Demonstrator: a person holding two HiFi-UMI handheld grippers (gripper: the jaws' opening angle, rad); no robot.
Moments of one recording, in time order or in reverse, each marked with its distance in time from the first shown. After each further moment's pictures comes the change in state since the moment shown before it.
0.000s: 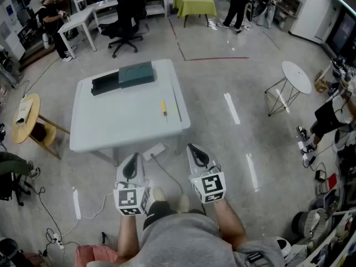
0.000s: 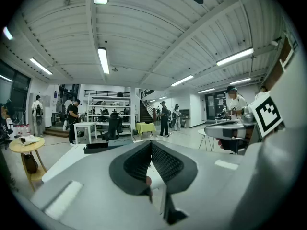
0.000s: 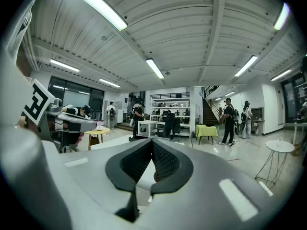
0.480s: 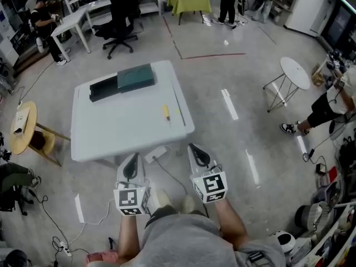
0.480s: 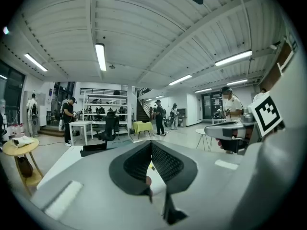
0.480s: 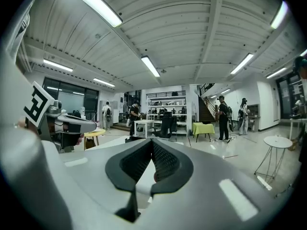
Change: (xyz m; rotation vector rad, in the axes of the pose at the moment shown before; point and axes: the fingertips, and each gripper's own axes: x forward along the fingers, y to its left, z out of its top) left arm 0.041 0.044 0.005 0.005 0.011 -0.068; right arm 0.052 0.004 0.015 0.036 0.010 -0.045
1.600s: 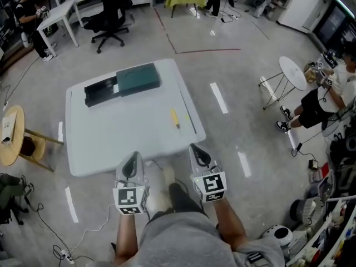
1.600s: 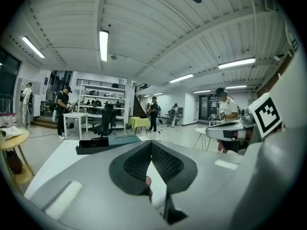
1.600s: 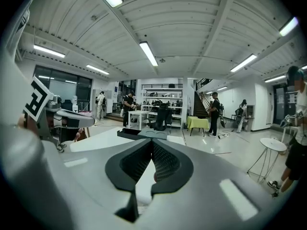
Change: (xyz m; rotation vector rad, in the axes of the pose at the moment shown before) left arm 0.080 0.101 -0.031 -0.058 0.046 -0.072; right arm 0.115 0.016 -0.020 -0.032 0.110 -0.088
